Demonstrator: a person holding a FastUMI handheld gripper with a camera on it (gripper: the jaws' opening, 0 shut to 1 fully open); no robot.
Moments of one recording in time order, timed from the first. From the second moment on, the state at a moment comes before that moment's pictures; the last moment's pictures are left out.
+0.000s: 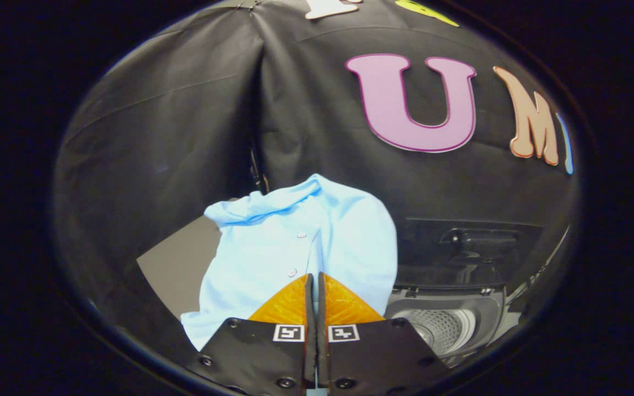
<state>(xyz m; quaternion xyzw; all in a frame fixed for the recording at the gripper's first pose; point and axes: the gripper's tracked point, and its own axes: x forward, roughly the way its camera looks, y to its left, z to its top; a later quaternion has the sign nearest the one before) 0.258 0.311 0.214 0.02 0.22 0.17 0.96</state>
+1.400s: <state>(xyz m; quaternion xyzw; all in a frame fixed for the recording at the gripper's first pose) 0.313 0.061 0.153 0.00 0.23 -0.10 0.97</state>
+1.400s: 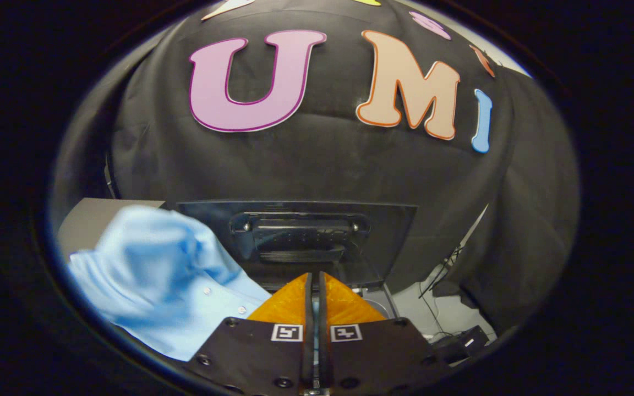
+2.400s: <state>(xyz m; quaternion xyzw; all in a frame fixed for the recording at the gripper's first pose) 0.378 0.093 0.203 0.02 0.12 -0.06 0.99</state>
